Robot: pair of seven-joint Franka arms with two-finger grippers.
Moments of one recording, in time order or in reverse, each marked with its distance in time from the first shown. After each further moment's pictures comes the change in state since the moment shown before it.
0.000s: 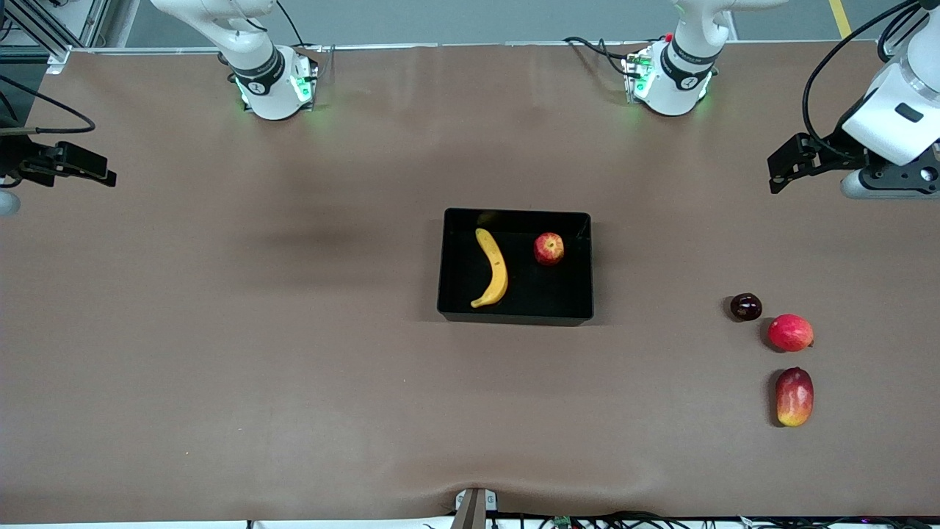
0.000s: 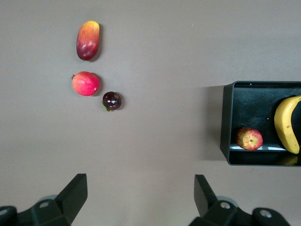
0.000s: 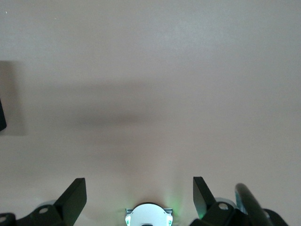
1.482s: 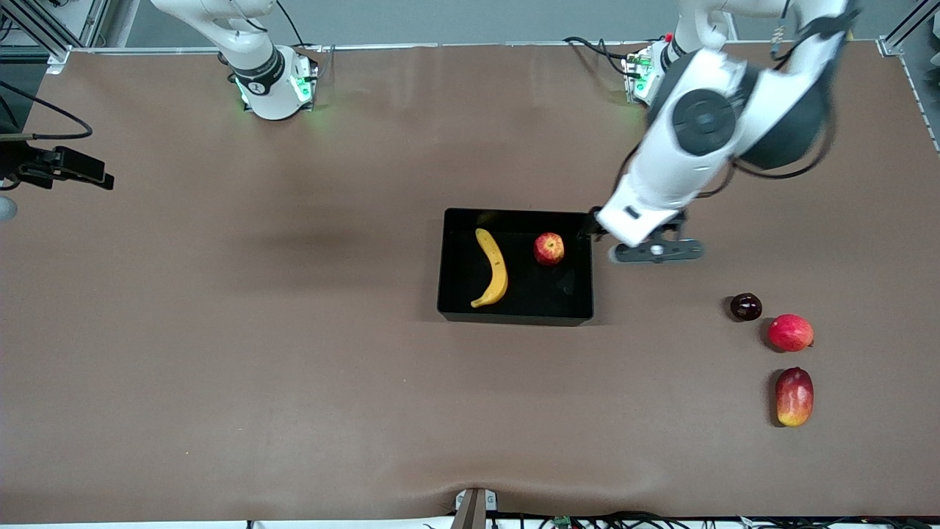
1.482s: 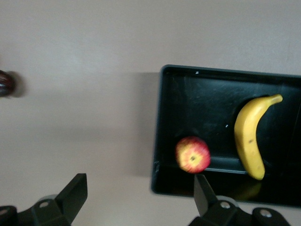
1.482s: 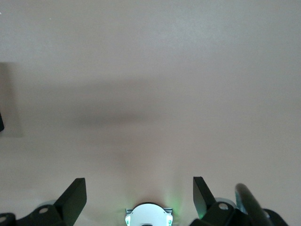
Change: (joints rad) left arm -0.312 0.210 -0.049 -0.292 -0.002 0.435 -0.485; right arm -0.008 0.011 -0.007 0.000 0.000 0.004 0.000
